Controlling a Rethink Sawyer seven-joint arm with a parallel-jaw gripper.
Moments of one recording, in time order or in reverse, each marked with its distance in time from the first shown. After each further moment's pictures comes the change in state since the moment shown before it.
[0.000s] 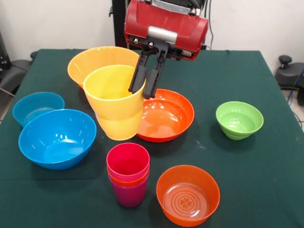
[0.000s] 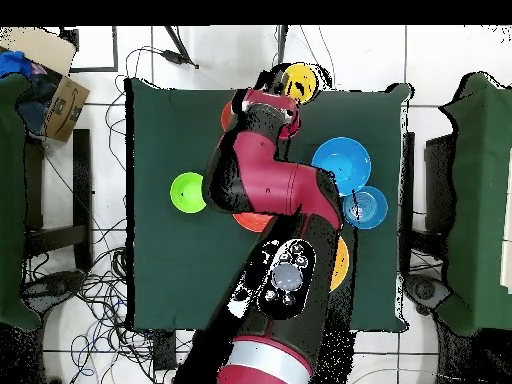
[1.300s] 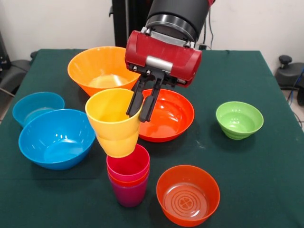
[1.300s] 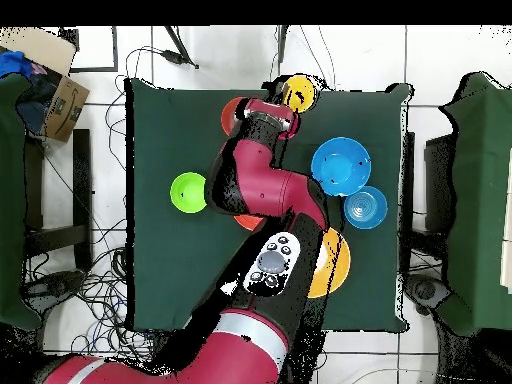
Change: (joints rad) arm 0.047 0.123 -0.072 0.000 0.112 -0.099 0.000
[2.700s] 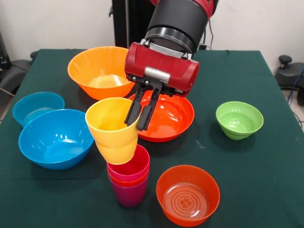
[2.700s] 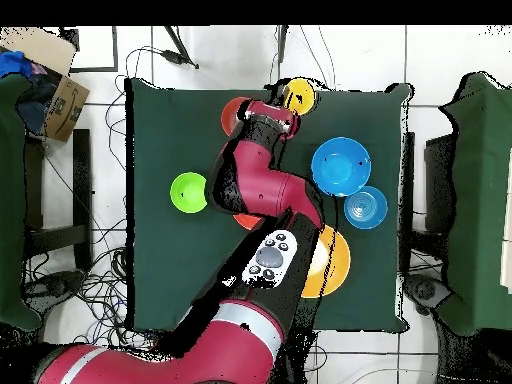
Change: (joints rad) arm 0.008 0.042 -0.012 0.000 0.061 -0.031 0.000
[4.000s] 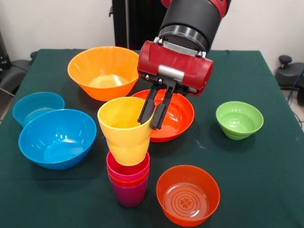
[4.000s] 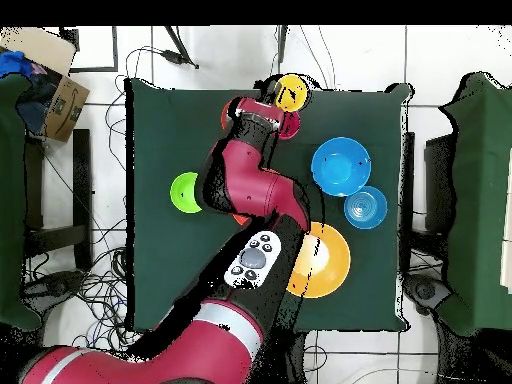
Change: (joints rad) arm 0.050 0.029 -0.035 0.000 0.073 -0.045 0.000
